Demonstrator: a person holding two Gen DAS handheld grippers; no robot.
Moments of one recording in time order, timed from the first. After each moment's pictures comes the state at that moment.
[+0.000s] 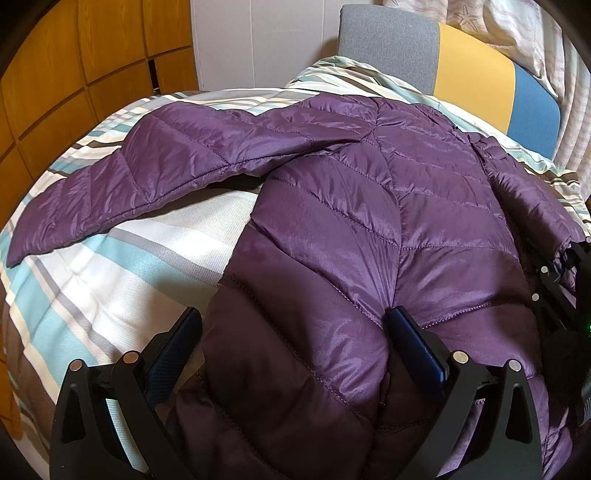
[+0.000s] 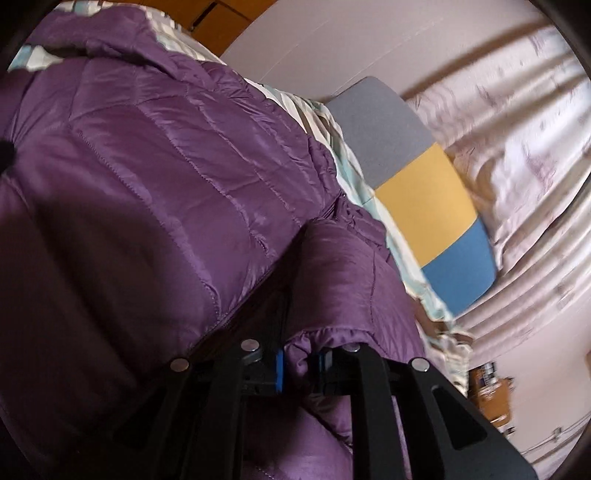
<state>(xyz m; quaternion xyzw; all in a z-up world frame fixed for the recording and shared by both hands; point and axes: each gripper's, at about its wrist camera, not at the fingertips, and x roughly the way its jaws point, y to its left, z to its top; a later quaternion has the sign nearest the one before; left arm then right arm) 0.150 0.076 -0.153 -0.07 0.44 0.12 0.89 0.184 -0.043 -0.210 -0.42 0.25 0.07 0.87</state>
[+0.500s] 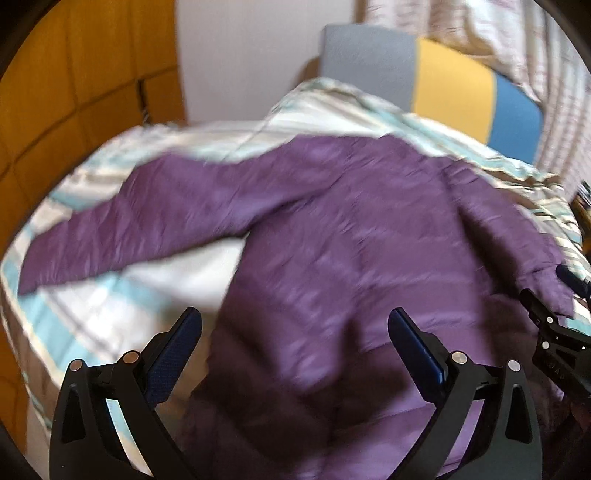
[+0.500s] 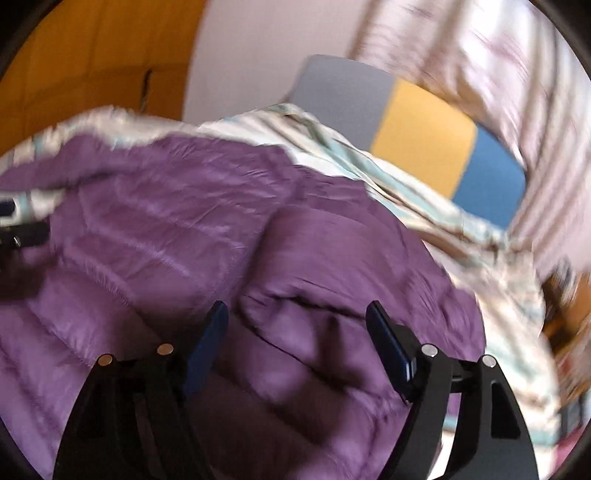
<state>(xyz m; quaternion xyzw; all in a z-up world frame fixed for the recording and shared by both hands) 0.147 0.057 -0.096 -0.05 0.40 0.08 0.91 0.181 -0.142 -0.142 -0.14 0.31 0.11 0.93</state>
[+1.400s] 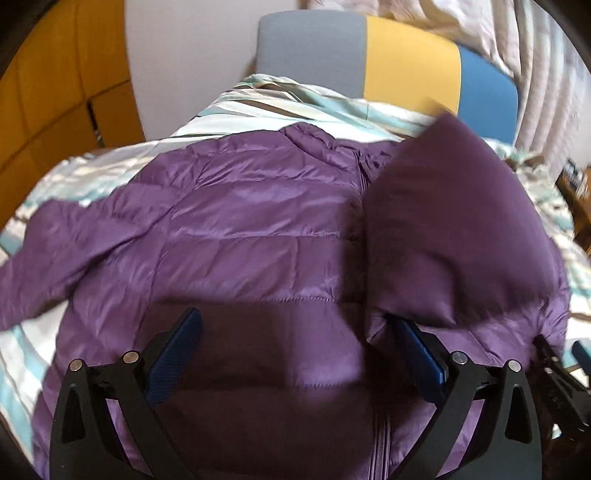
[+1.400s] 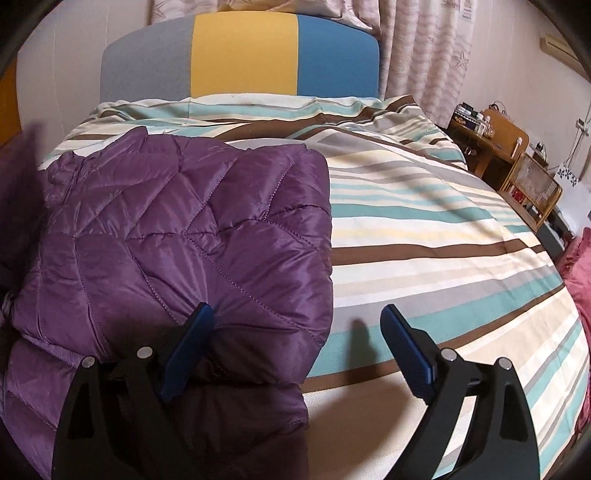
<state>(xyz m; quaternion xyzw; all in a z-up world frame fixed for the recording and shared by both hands) 0.243 -0.039 -0.128 -0.05 0.41 0.05 0.91 0.218 -0.264 -0.189 0.02 0.39 -0.14 0.91</state>
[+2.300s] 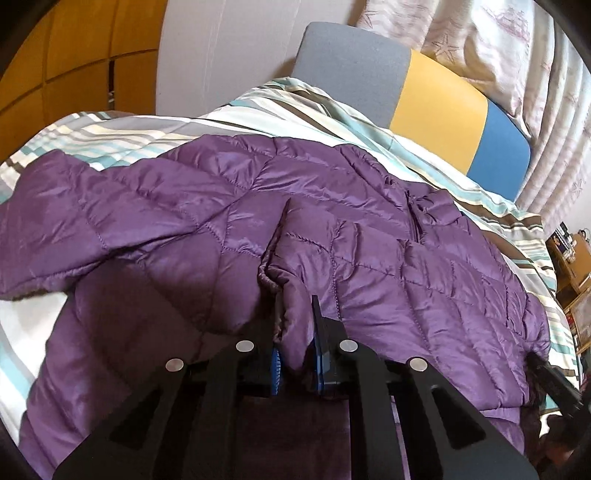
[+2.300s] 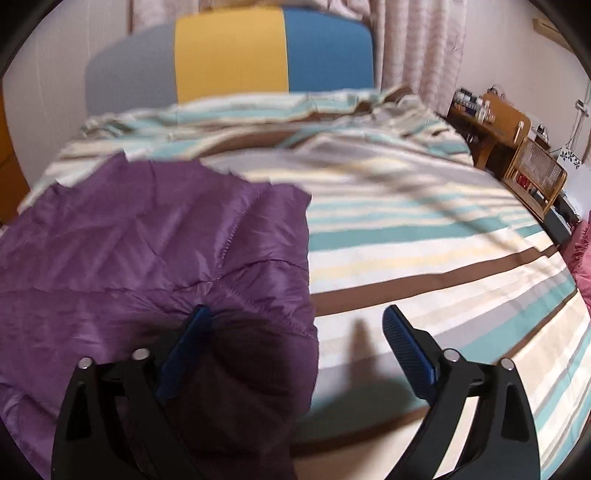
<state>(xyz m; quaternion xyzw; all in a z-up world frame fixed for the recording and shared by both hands) 0.253 0.023 -0.142 -0.15 0.38 0.05 0.91 0.258 -0.286 -0.185 0.05 0.41 -0.14 0.90</state>
